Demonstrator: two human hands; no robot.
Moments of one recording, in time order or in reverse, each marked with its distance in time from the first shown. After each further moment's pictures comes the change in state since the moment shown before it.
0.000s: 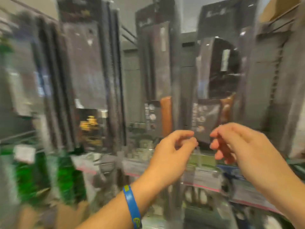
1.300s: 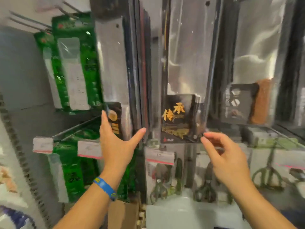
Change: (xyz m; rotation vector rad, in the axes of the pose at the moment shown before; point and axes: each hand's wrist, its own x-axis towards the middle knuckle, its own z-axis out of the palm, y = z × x) left_hand -0.021 -0.104 -0.355 0.405 0.654 0.095; right_hand -0.016 0.018 0.292 -0.252 0.282 0.024
